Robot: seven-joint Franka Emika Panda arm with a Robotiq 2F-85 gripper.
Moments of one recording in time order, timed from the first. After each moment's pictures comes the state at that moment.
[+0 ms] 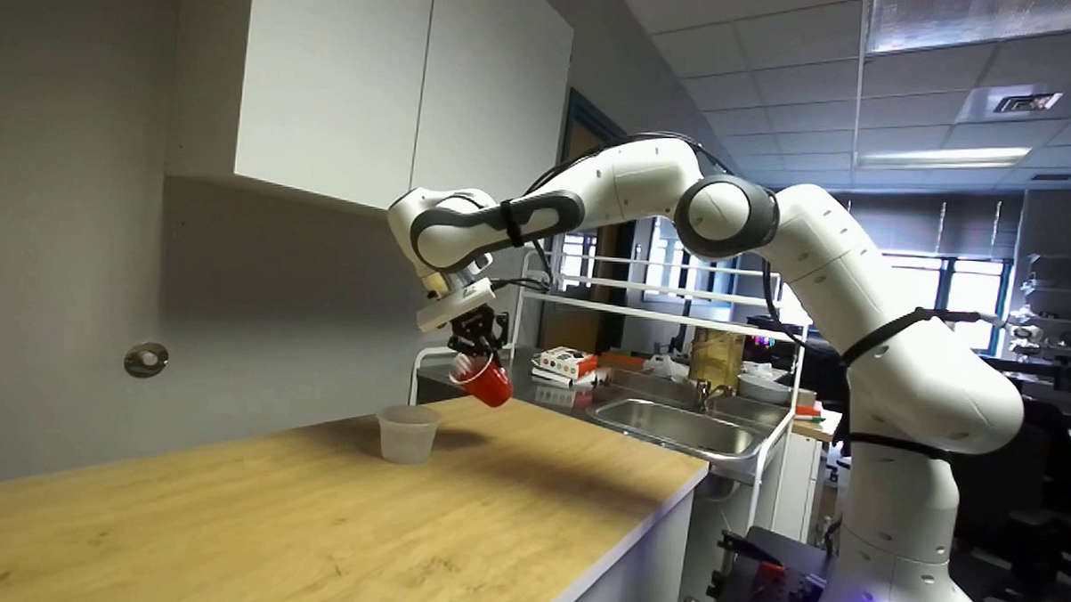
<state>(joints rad) 0.30 0.71 -0.06 -1.14 -0.46 1.40 1.25</state>
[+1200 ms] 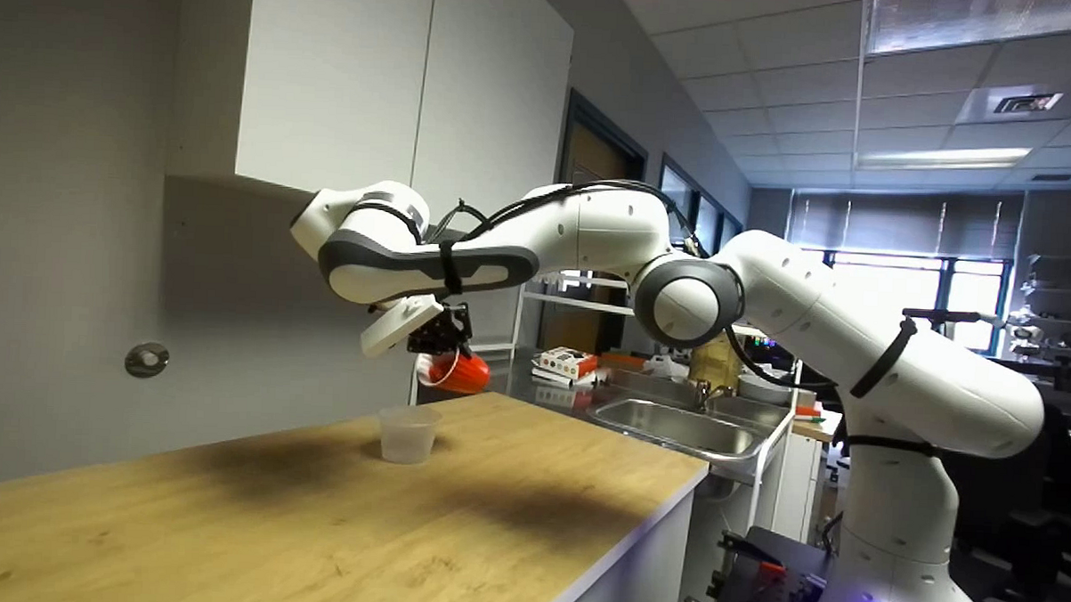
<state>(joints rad) 0.54 1.08 -0.17 -0.58 -0.64 1.05 1.25</state>
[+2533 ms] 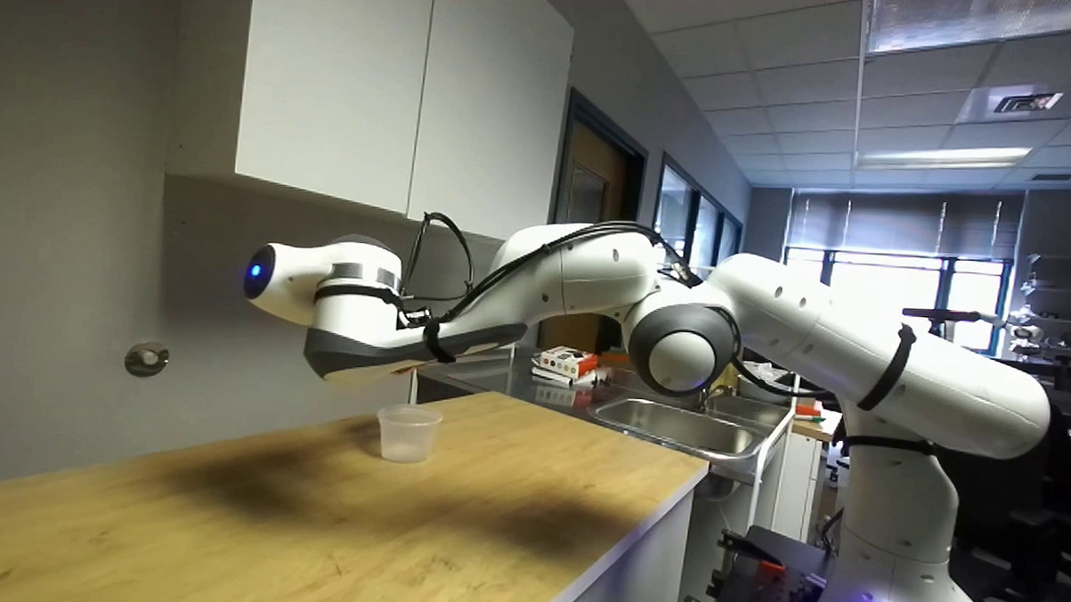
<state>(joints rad) 0.64 1.22 -0.29 -0.55 -0.94 1.30 1.24</state>
